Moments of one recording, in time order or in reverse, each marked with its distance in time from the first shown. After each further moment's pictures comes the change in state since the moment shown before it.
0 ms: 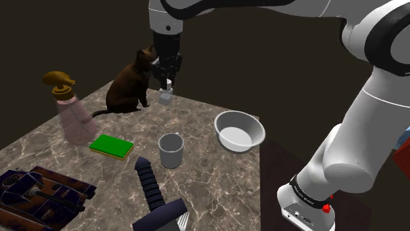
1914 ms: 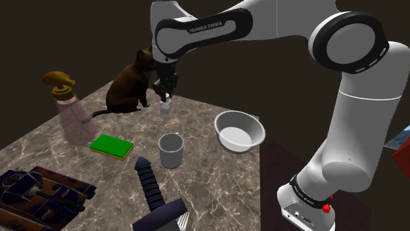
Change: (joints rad) arm -0.047 0.223 -0.053 0.003 -0.060 0.211 -0.084
